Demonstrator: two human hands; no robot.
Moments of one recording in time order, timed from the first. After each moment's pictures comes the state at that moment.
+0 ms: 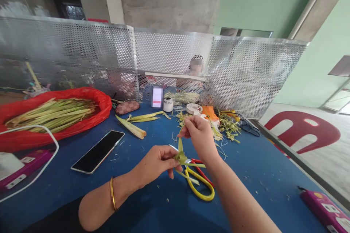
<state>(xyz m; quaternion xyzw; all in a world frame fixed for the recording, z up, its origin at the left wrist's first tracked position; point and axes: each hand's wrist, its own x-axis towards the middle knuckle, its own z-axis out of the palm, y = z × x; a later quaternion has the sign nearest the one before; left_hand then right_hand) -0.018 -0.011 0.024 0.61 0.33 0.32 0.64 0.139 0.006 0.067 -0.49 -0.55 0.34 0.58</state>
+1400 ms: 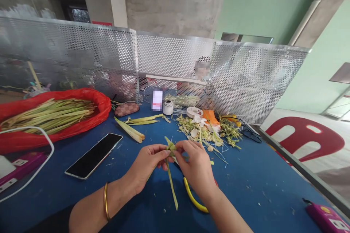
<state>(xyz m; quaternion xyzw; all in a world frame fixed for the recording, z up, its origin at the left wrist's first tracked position) -0.021 -0.001 0.025 0.51 0.42 0.42 0.62 0.138 -0.022 0.031 -0.51 -0.75 0.05 0.42</state>
